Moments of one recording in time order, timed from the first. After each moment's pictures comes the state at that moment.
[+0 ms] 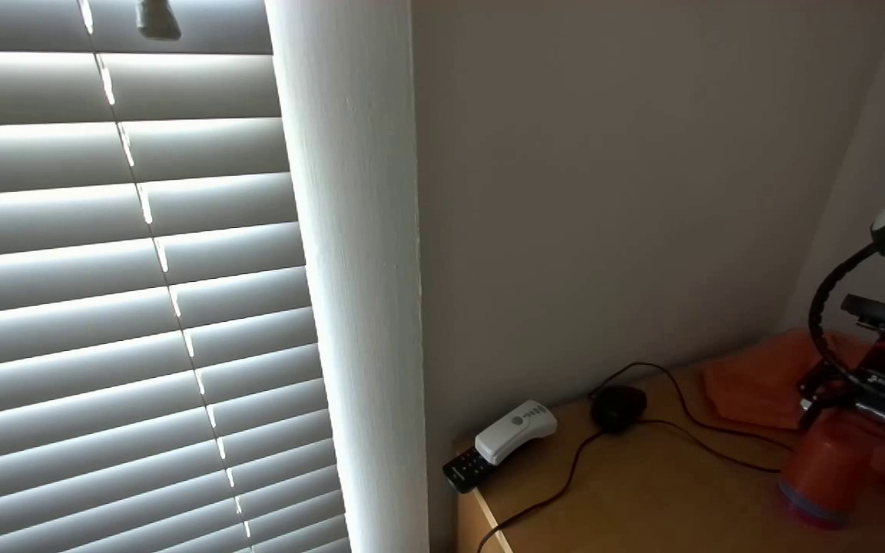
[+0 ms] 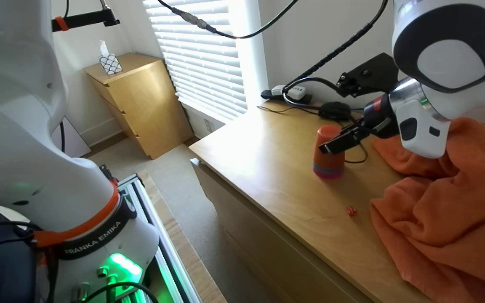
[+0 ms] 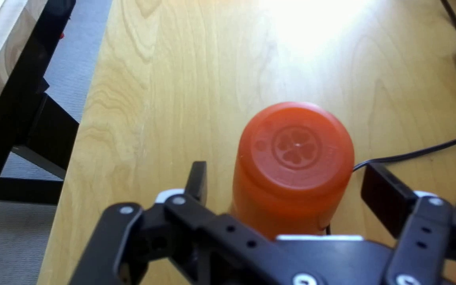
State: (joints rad) arm -0.33 0.54 -0.26 -1.87 0.67 1.71 0.56
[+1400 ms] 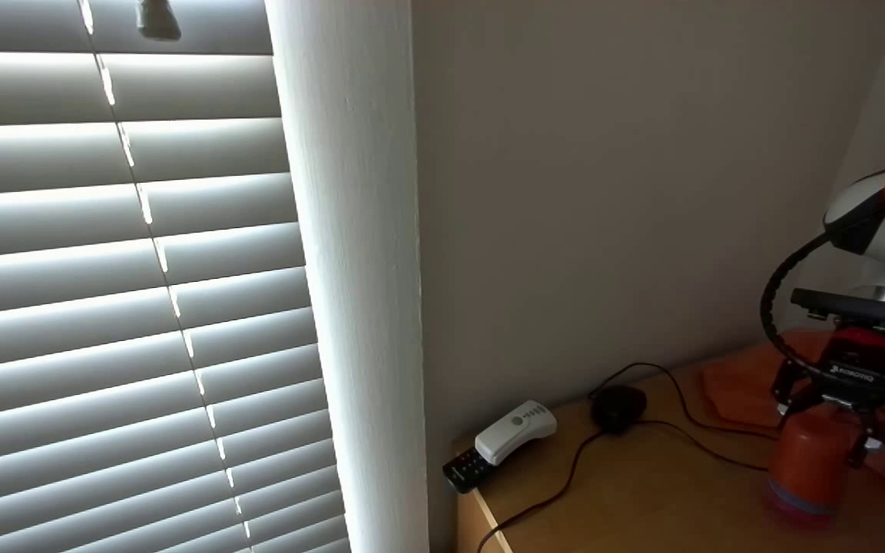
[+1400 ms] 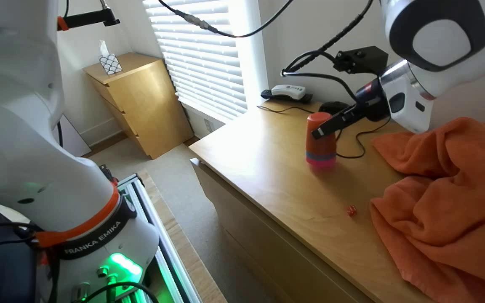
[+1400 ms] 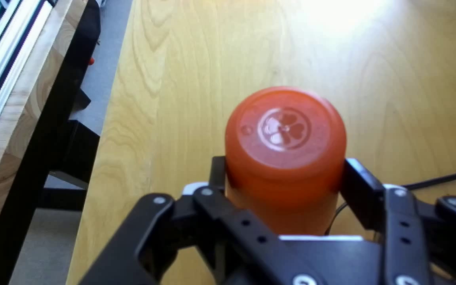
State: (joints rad) arm -0.24 0.56 -0.27 -1.80 0.63 1.64 0.74
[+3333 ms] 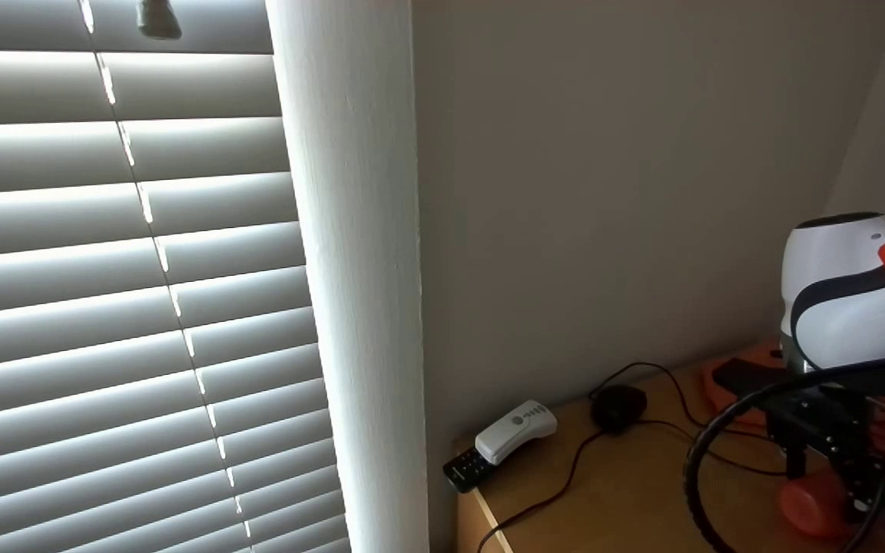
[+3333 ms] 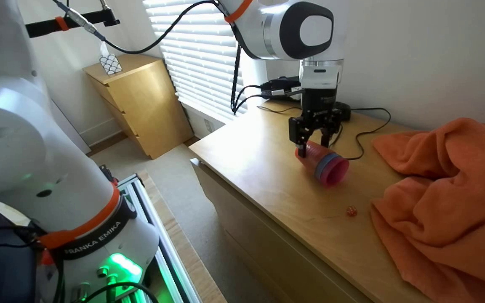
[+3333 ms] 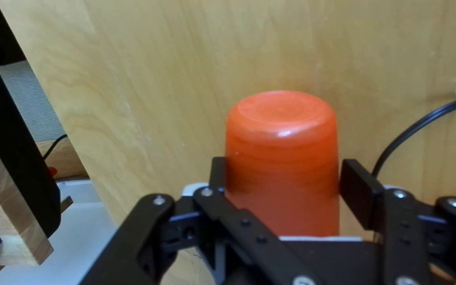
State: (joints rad) arm 0.04 0.29 -0.21 -2.29 -0.12 2.39 1.64
